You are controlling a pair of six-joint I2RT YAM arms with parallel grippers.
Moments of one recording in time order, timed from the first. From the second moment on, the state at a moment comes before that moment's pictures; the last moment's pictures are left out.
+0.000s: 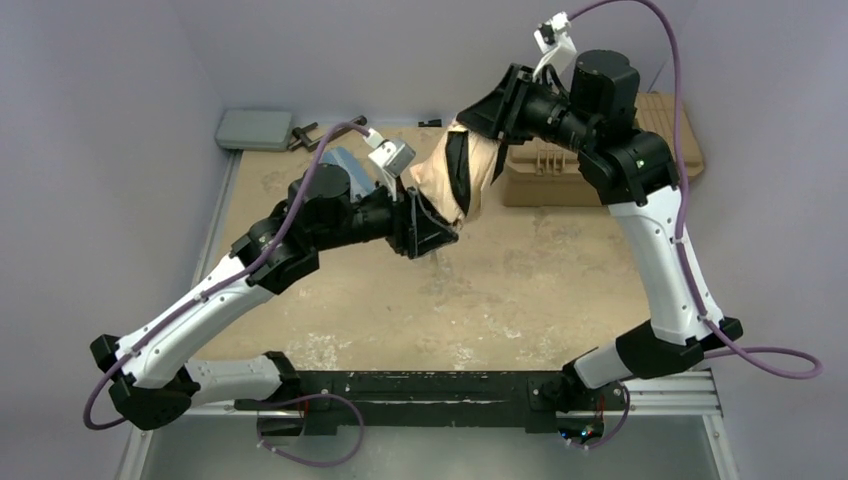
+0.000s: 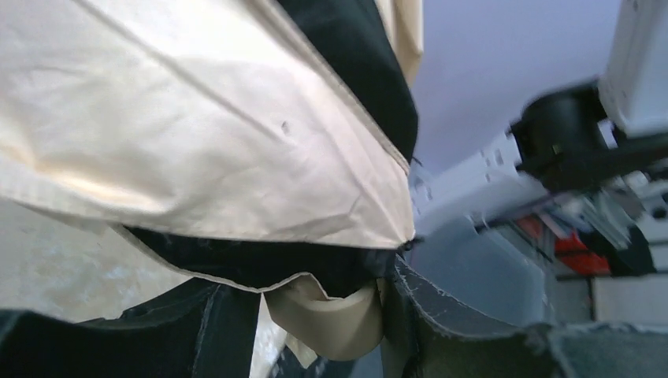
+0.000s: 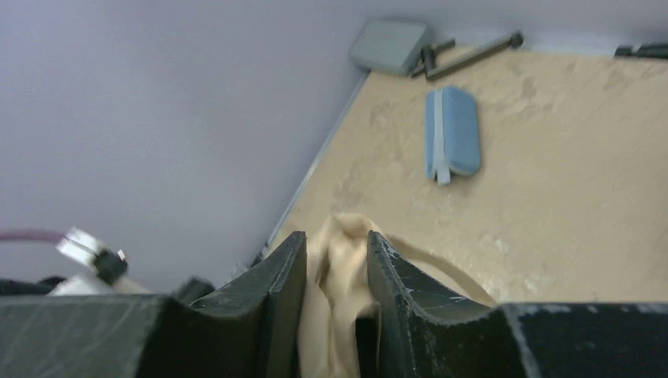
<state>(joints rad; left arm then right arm) -0.90 1.16 1.39 -0.40 0.29 -0.45 0.46 1.48 2.07 -0.79 -0.31 0.58</state>
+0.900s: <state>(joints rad) -0.92 1.05 1.42 -0.74 0.12 -0.57 0.31 1.54 1.98 -0.79 -0.44 0.55</state>
